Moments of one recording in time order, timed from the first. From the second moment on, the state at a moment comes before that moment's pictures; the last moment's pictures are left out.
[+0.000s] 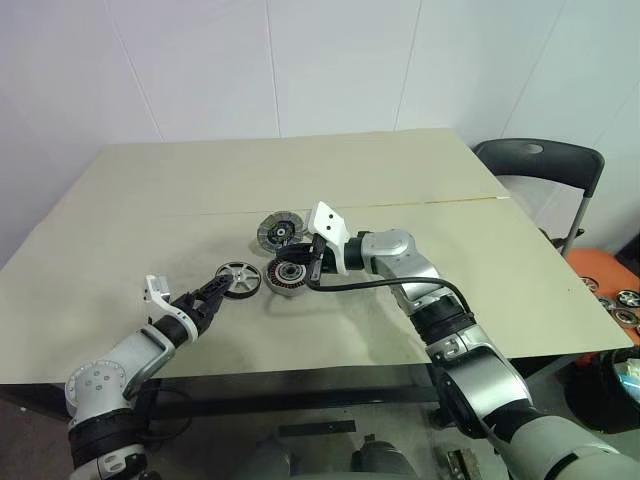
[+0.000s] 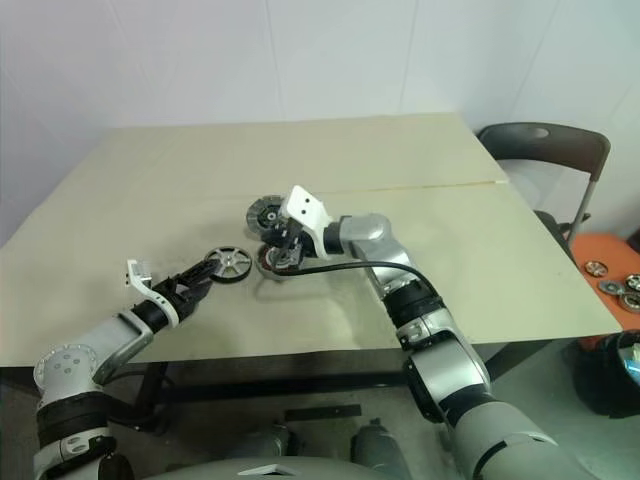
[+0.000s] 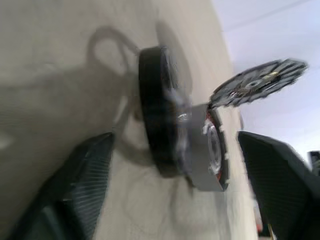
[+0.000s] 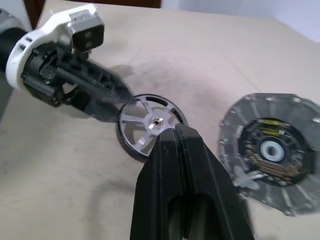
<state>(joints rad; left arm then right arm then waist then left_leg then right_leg) -0.19 0.30 0.55 0.15 -1.24 1.06 -0.04 -0.80 -0.16 0.26 0.48 0.06 0.21 0.99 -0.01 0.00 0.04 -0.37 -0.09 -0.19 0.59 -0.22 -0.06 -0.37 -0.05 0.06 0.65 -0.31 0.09</state>
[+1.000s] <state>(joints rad) -0.22 0.21 0.51 0.05 -1.58 1.03 0.14 -0.80 -0.31 0.24 0.43 0.17 0.36 1.18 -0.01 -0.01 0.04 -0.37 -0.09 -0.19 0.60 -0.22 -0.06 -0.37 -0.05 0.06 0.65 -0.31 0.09</state>
